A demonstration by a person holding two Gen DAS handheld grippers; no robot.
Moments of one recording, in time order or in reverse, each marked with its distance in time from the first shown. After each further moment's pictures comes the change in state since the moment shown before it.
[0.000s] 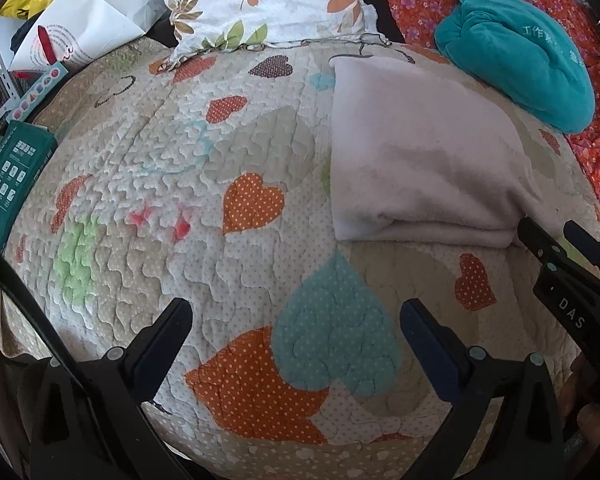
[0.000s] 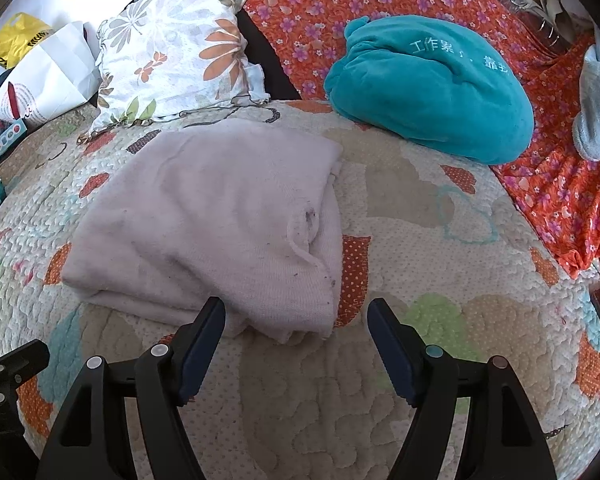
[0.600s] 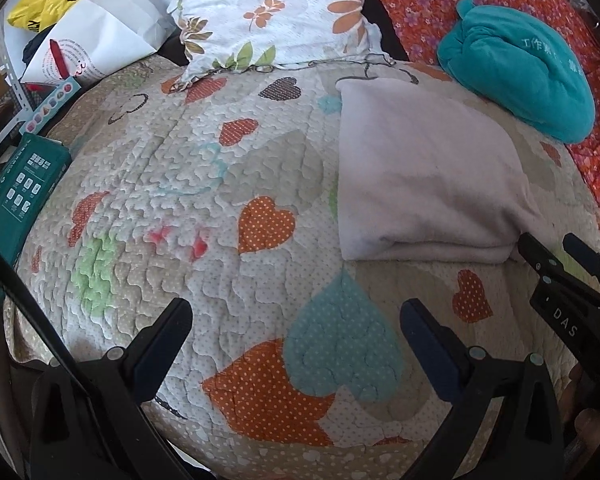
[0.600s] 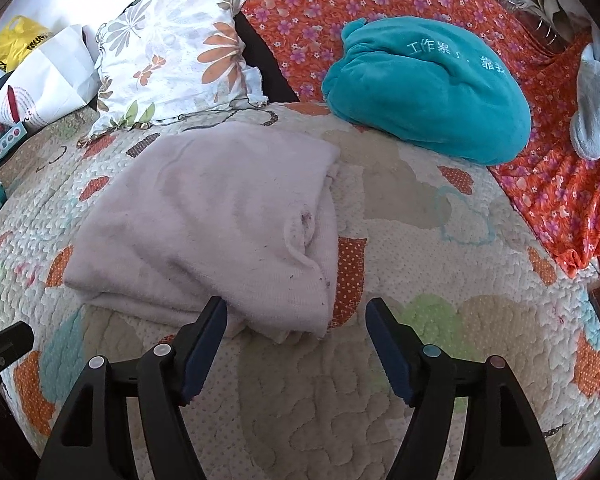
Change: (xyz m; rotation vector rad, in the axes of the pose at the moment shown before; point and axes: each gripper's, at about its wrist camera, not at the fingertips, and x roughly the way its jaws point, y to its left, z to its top) left arm -0.018 -0.001 0.005 0.011 -0.060 0.034; right arm -0.003 -0.001 0.000 0.009 -0.003 -0.001
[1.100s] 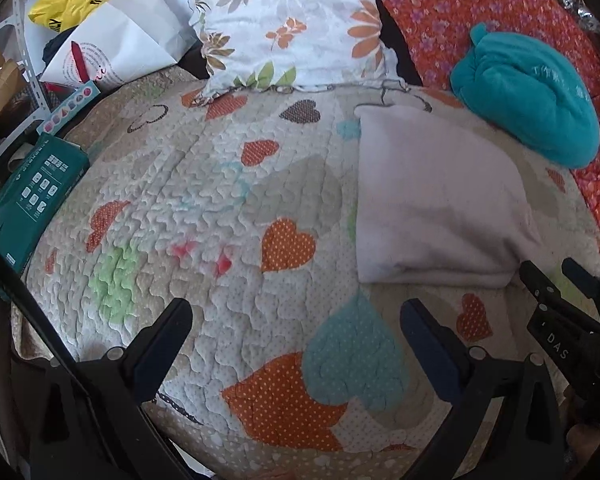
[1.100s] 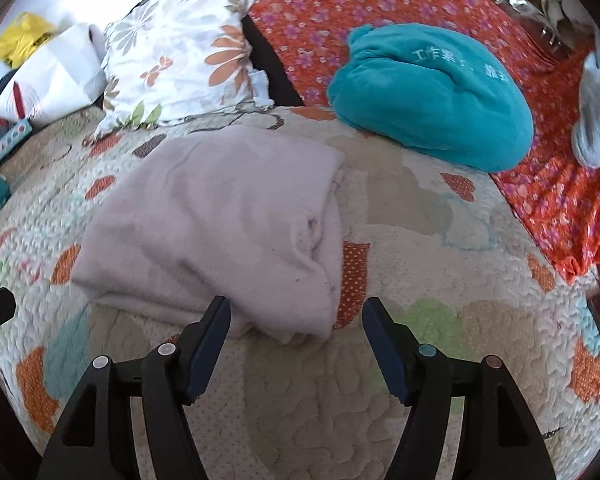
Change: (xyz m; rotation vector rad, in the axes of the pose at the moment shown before) left arm -0.016 0.013 0.006 -0.047 -0.061 0.027; right arm -0.005 0.006 0.000 -0.027 -0.011 0.003
